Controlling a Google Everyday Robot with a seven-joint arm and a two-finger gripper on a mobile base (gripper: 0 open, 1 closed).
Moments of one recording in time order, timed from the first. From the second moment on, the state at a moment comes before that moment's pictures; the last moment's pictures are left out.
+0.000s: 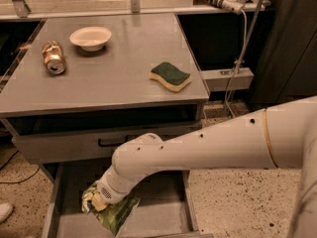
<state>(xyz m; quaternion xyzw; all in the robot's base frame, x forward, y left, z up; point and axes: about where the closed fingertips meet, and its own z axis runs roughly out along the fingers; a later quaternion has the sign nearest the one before) 0.397 0.170 0.585 -0.45 0.85 0.26 0.10</state>
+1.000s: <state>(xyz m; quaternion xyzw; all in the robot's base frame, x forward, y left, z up) 0.445 0.141 0.502 -0.38 0.88 0.25 0.16</state>
